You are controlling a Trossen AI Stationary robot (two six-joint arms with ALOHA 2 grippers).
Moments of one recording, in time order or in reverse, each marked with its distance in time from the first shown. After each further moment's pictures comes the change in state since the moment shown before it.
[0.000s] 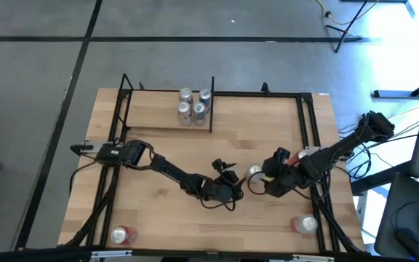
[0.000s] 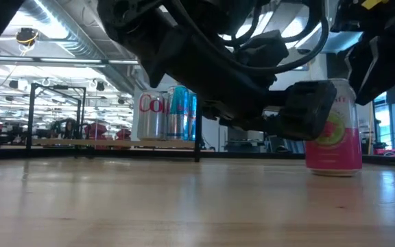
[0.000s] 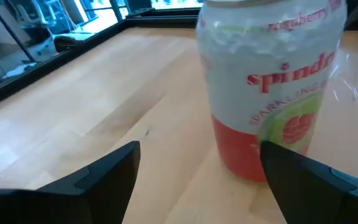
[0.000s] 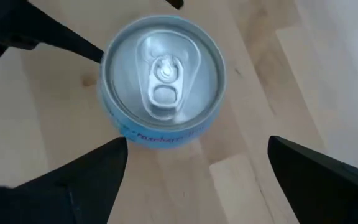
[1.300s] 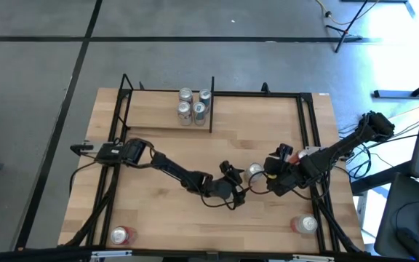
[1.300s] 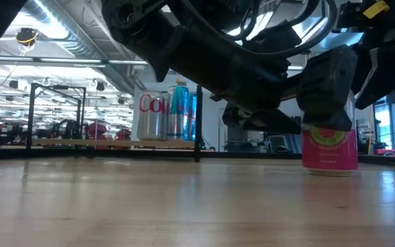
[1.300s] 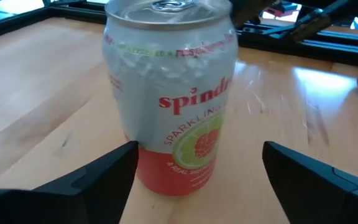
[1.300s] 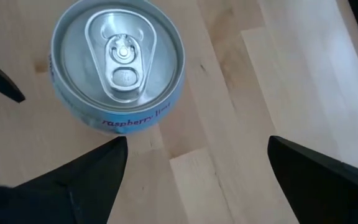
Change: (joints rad) left arm 0.025 -0.003 0.000 0.099 0.279 -0.051; right arm 0.000 -0.002 0.001 -0.094 0.074 -0.037
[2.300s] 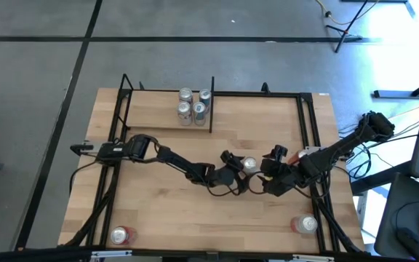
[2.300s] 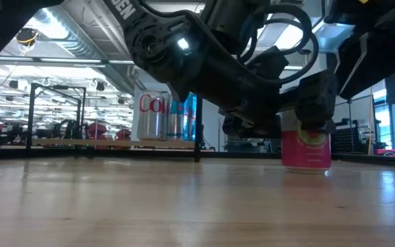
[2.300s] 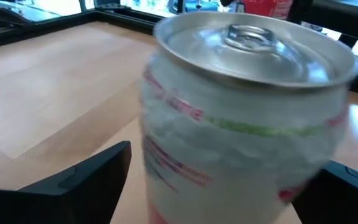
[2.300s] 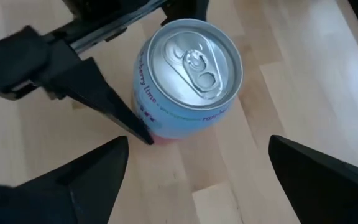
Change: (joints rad) left arm 0.089 0.037 0.001 0.096 -0.017 -0.033; right arm -0.007 0.000 0.001 0.146 0.015 -0.077
